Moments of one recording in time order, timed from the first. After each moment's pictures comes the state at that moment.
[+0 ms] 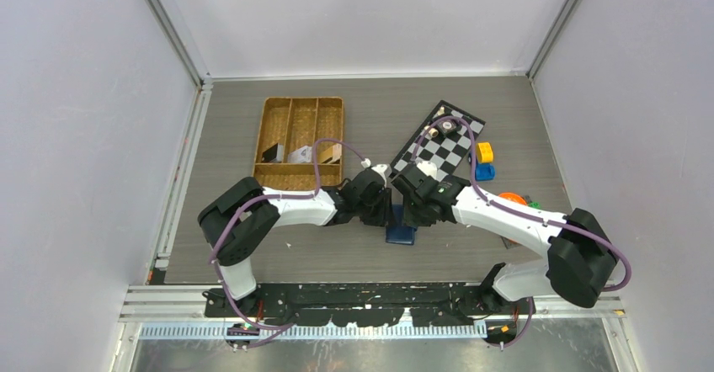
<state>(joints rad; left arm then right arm) -0.95 1.78 0.93 0.04 0.10 -0.74 0.83 1.34 0.87 -0.70 0.21 0.84</state>
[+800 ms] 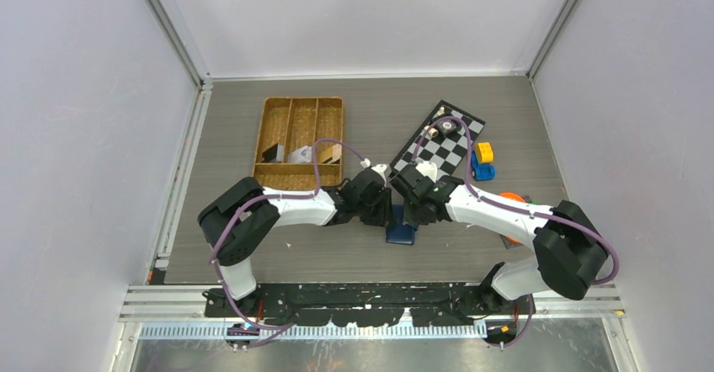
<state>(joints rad) -0.95 1.78 0.93 0.04 0.11 -0.75 0.81 1.40 0.84 -0.64 0.26 0.84</state>
